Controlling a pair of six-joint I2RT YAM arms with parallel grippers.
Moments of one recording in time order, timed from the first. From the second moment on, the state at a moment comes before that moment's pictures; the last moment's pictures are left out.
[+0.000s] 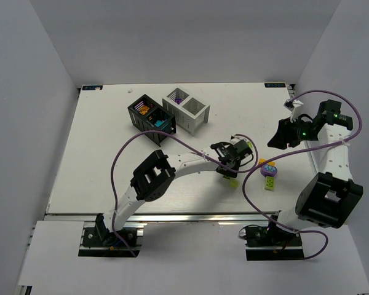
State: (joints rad) left arm -1.11 2.32 1.90 -0.65 -0.22 -0.64; right arm -0.34 1.44 1.33 -1.13 -0.85 -0.71
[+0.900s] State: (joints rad) left arm -0.72 2.14 2.13 -0.65 -0.26 -0.51; right arm -0.34 1.44 1.28 -1.15 -0.90 -1.01
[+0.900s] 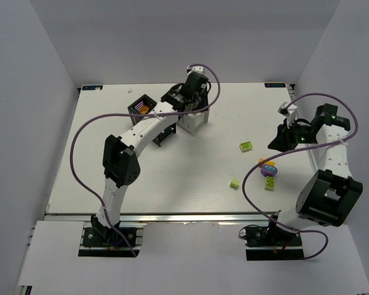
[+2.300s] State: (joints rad) left arm -0.59 2.02 1.90 -0.50 -0.23 -0.50; right arm -0.24 1.40 1.26 -1.06 -0.73 -1.09
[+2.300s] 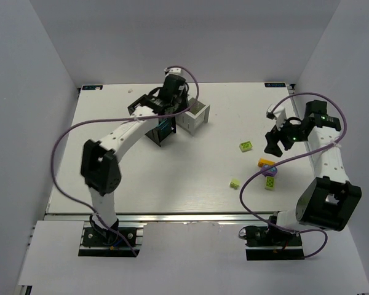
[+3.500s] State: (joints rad) left arm -0.59 0.92 0.79 -0.39 -0.22 -0.88; right arm 0.04 1.75 1.16 -0.84 -0.16 -0.89
